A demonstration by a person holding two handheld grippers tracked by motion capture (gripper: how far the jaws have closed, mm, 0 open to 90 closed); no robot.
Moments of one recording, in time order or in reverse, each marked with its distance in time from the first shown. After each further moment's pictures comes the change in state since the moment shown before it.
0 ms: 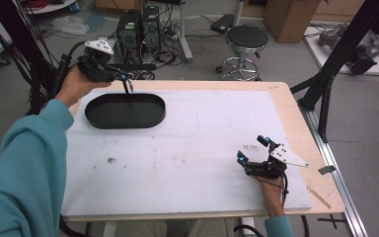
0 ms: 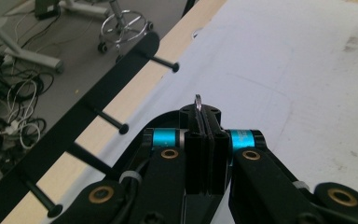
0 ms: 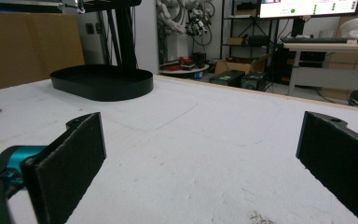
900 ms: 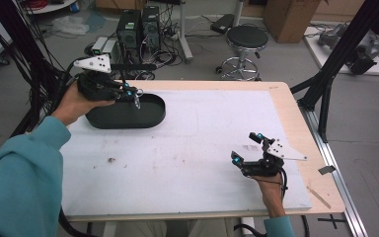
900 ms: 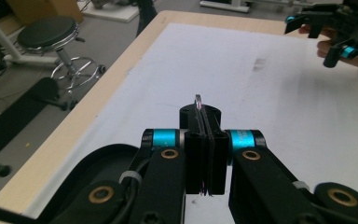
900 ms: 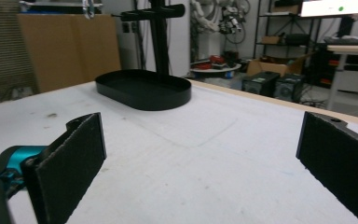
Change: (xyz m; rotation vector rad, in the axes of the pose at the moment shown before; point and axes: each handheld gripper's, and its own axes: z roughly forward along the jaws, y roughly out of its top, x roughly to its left) left arm -0.055 -0.008 -0.024 -0.169 -0.185 0.112; right arm 0.016 0.027 0.006 0.016 0.123 -0.006
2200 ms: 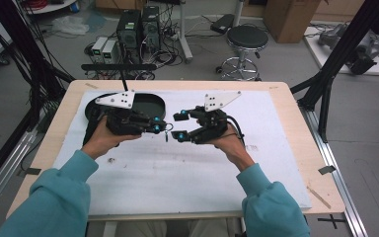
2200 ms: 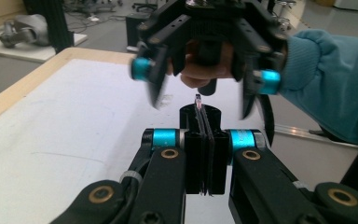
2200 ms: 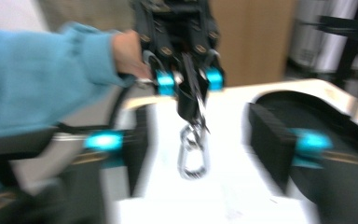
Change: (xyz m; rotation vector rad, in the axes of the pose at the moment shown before) left arm -0.077 -0.031 0.059 -0.227 -0.310 -0.050; right arm 0.059 0.113 0.150 0.202 0.699 -0.091
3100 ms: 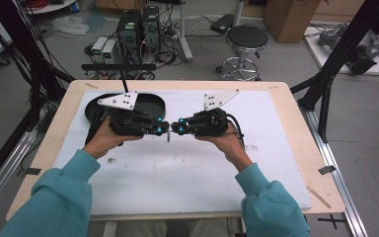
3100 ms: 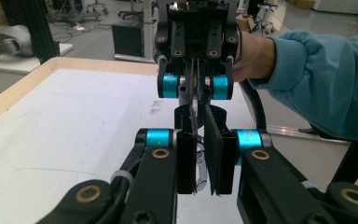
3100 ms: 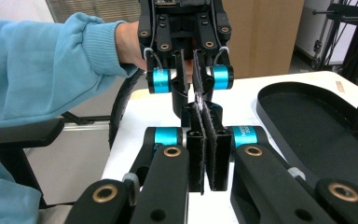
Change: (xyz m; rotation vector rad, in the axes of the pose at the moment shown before) left arm 0.004 -0.004 0.009 -0.019 -0.068 0.031; right arm -0.007 0.001 -0.001 0.026 0.085 0.013
